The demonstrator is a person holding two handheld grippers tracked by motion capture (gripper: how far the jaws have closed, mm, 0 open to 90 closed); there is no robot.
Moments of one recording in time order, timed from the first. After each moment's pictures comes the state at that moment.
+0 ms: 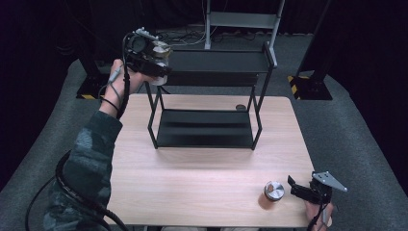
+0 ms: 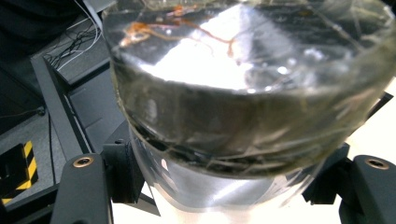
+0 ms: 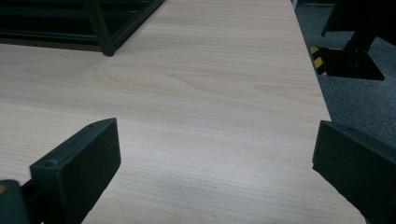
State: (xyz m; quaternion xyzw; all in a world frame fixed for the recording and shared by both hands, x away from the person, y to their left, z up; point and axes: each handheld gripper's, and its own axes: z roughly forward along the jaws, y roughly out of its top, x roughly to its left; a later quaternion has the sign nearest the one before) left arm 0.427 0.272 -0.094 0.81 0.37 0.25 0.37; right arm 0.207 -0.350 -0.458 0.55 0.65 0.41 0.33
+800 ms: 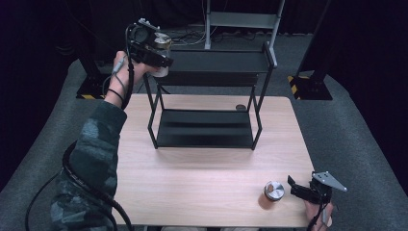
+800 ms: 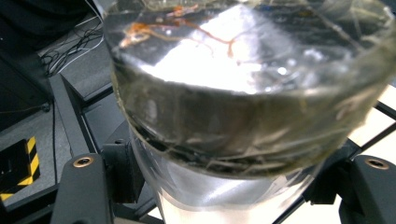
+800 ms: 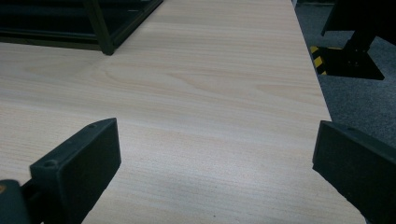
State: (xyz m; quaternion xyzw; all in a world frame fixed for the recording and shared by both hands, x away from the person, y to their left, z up) left arm 0.449 0.266 -0.089 0.80 0.40 0.26 0.37; right arm 0.207 -0.350 -0.458 0.55 0.65 0.41 0.33
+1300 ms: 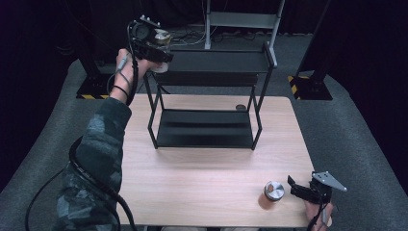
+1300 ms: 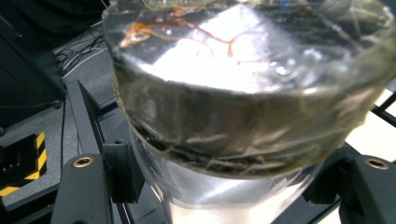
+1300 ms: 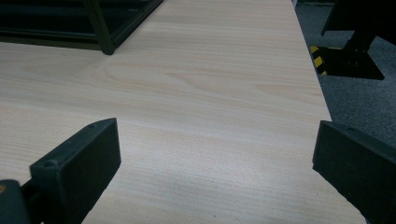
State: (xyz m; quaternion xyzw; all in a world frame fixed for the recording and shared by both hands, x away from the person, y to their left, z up) left arm 0.457 0.258 -0.096 0.78 0.42 0.27 0.38; right arm 0.208 -0.350 -0.458 0.55 0.65 0.41 0.33
